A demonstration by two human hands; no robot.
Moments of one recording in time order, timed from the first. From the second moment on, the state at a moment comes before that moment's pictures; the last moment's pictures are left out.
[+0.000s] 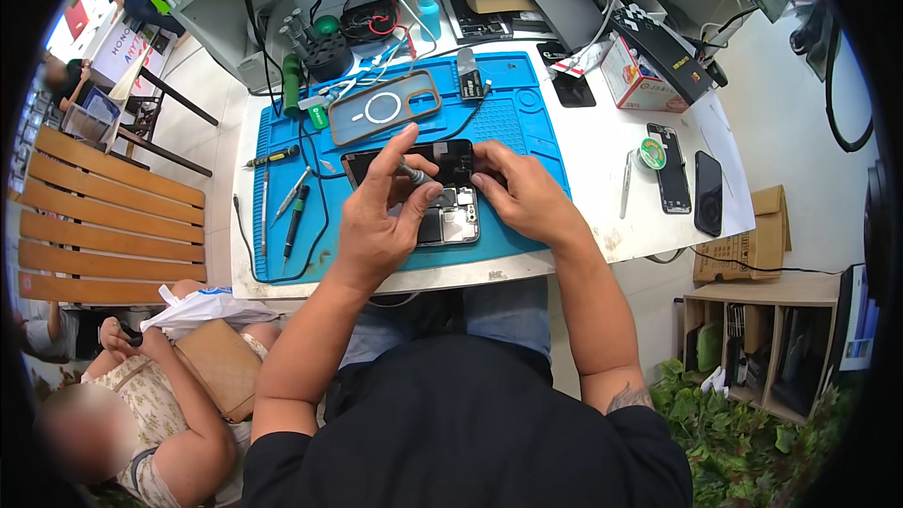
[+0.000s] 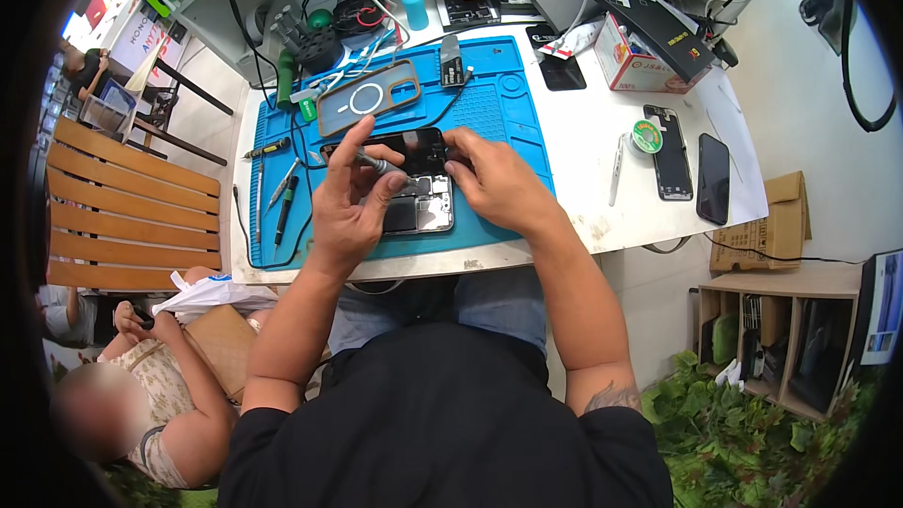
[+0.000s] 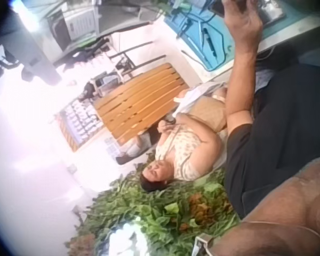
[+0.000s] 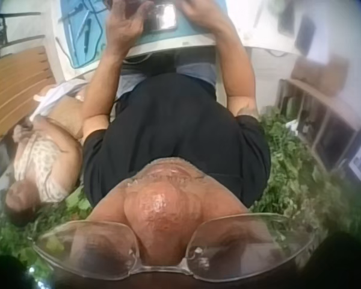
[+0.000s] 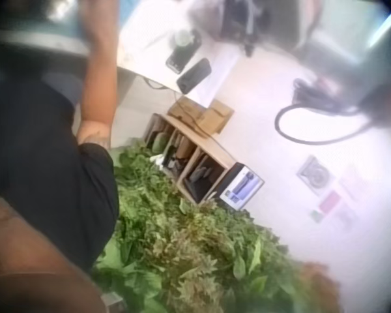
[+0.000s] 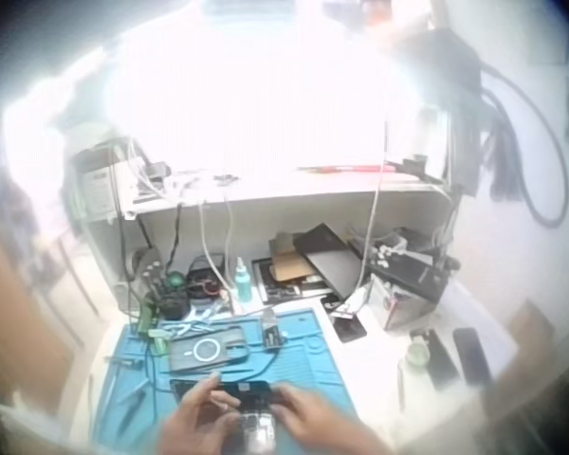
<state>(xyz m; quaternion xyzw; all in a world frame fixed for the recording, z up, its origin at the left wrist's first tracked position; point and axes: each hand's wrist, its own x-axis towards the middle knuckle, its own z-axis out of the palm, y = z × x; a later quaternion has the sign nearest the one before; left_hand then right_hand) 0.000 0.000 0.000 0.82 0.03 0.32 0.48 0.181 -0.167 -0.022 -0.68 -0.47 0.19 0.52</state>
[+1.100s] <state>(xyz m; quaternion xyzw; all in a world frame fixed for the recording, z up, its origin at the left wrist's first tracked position) 0.017 -0.009 -0.006 0.86 0.00 0.33 0.39 0.182 -0.169 -0.017 -0.70 -0.48 0.20 0.48</state>
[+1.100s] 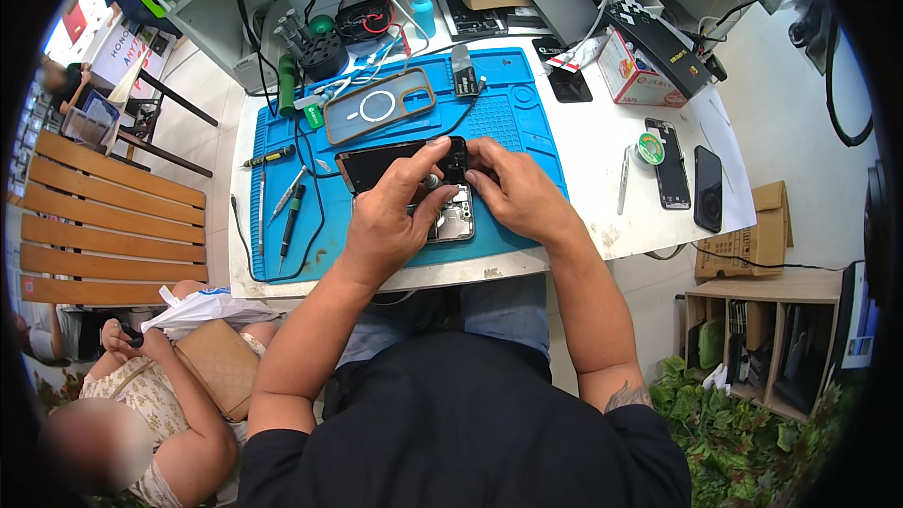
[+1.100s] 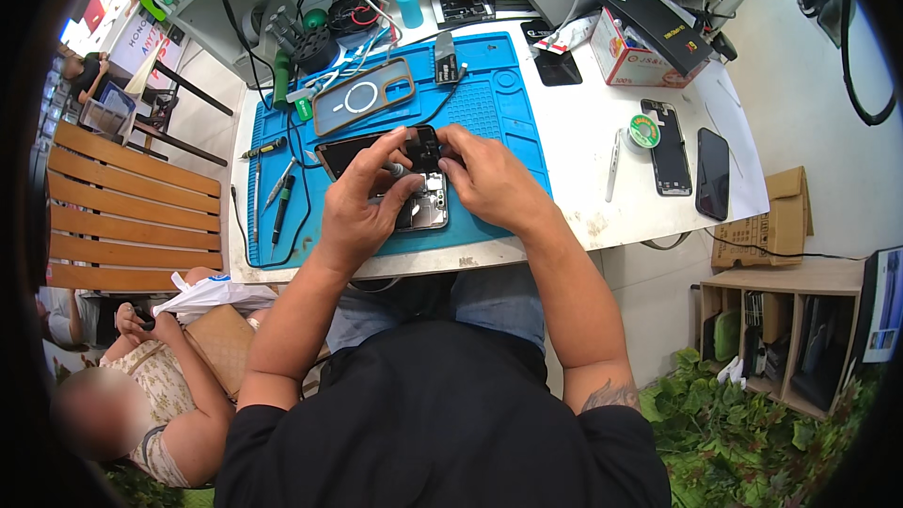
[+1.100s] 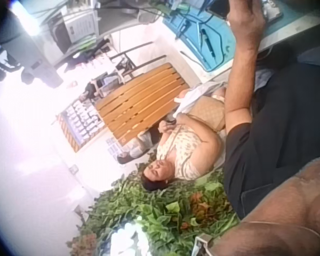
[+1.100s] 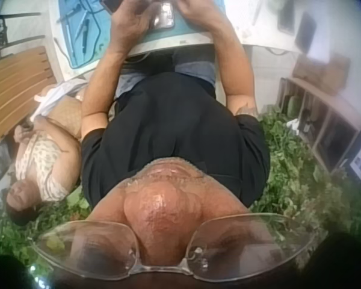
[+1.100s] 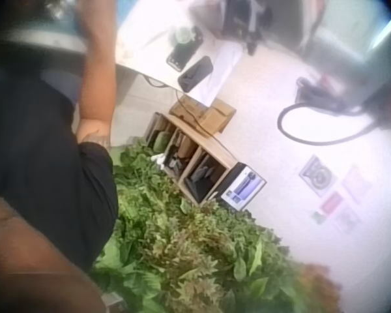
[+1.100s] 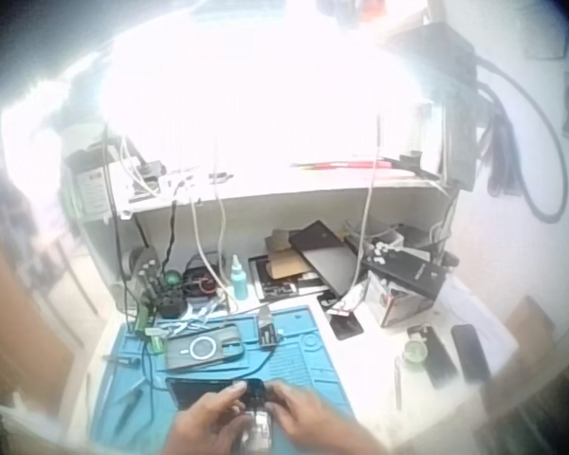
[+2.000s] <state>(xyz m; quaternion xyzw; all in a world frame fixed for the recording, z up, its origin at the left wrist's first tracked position) 0.020 0.010 0.022 0.86 -0.06 0.26 0.43 0.180 -0.169 -0.016 -0.71 -0.49 0.16 0.49</state>
